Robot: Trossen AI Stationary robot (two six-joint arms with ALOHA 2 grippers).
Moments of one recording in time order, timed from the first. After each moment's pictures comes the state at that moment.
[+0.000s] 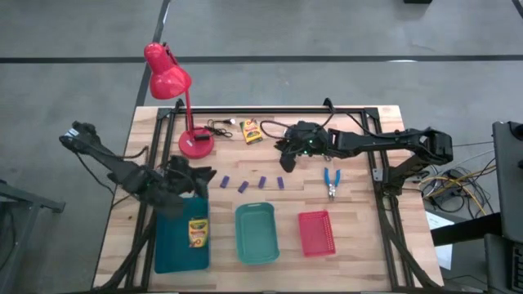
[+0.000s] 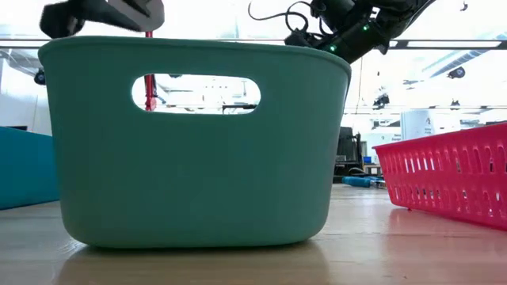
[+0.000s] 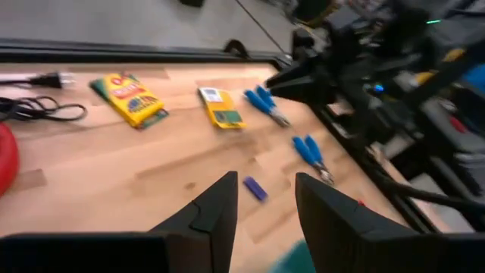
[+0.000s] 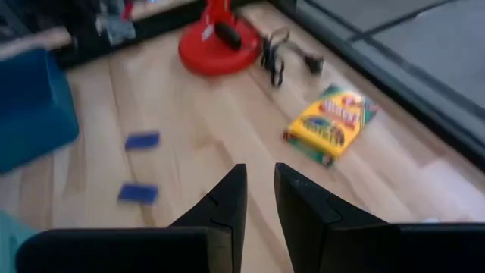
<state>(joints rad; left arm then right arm) -0.57 1.01 0.92 -0.74 -1.03 -1.41 -0.22 1.49 0.92 0.06 0.11 0.25</state>
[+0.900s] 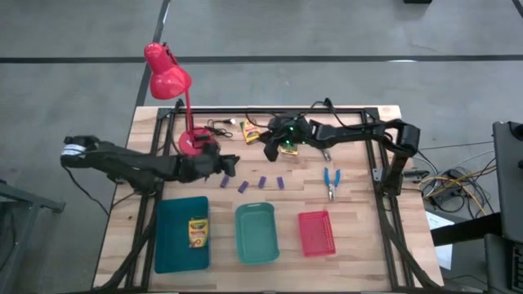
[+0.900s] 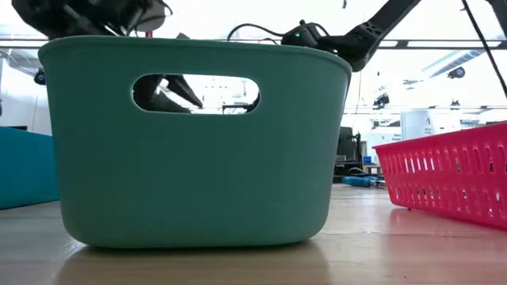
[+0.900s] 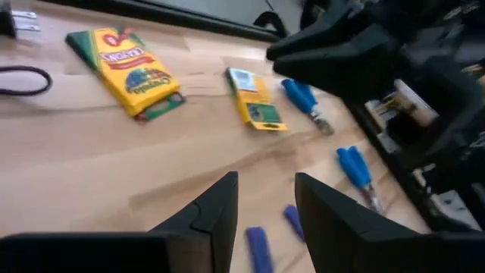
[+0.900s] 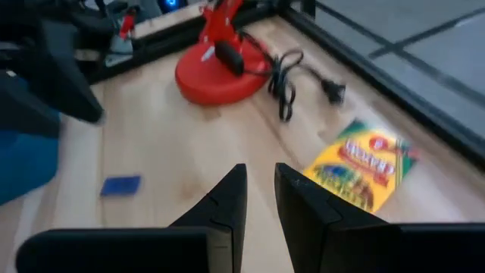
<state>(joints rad) 0.00 1.16 0.50 0.21 -0.53 -1.00 -0.35 1.81 1.08 0.26 -0.10 0.19</state>
